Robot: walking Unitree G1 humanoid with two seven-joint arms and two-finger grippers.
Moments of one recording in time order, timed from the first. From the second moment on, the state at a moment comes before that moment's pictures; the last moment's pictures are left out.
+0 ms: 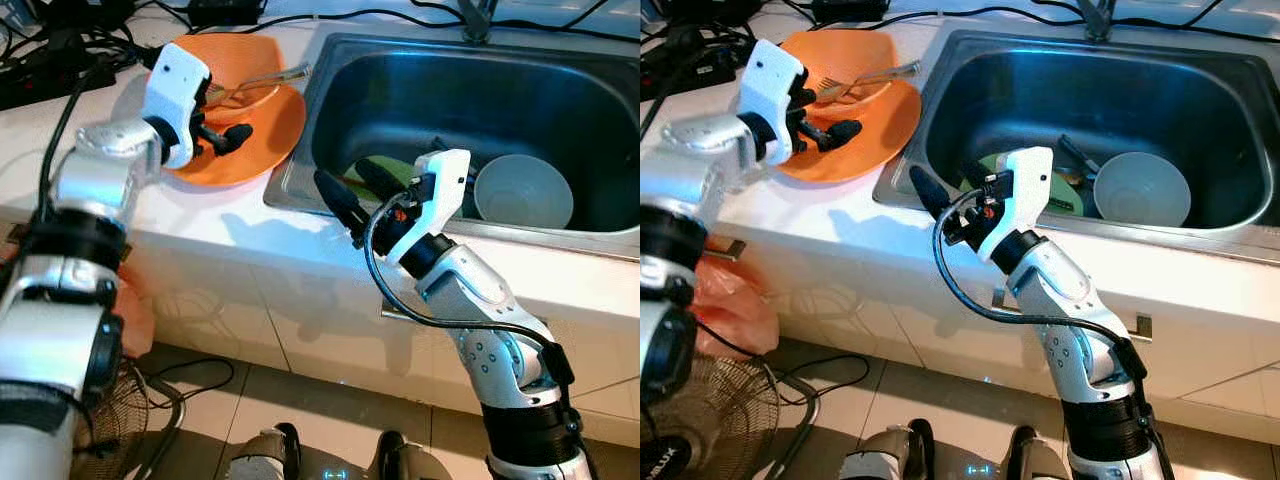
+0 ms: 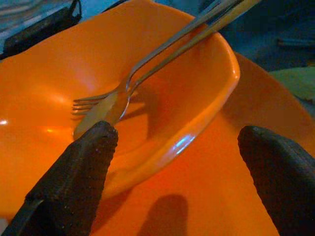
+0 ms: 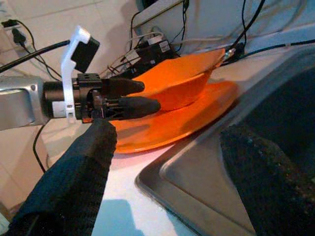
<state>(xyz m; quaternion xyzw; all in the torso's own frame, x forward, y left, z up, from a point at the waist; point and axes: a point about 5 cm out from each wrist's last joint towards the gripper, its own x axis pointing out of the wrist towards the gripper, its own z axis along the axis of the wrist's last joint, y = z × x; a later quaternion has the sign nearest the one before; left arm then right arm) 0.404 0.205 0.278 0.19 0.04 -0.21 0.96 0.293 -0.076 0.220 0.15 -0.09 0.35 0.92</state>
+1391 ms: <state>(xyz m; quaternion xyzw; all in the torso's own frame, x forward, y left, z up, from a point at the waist) 0.395 0.236 0.318 0.27 0.12 -0.31 0.90 0.293 -0.079 0.218 0.14 -0.07 0.35 0.92</state>
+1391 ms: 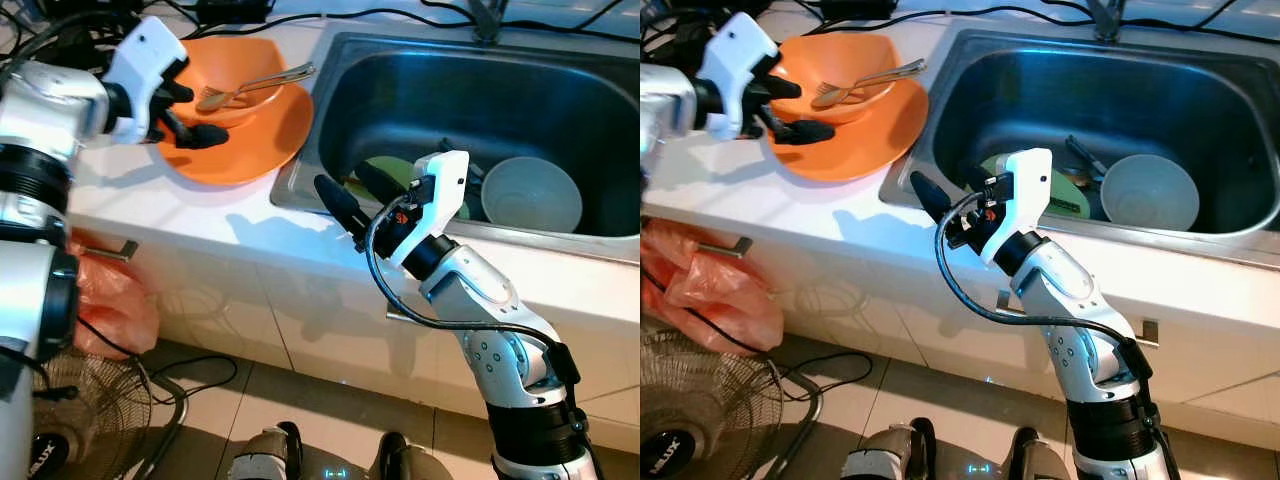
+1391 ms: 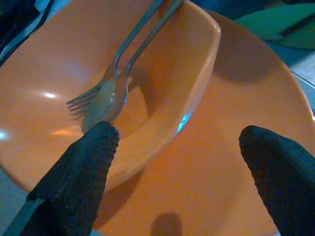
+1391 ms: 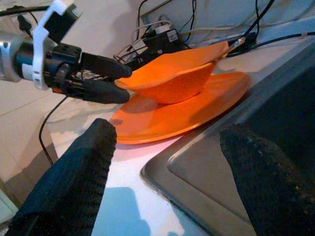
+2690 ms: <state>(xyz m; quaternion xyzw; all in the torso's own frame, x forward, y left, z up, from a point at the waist) 0.411 0.206 0.285 0.28 0.10 -0.27 0.91 0.293 -0.078 0.216 0.14 -0.07 0.35 0.92</state>
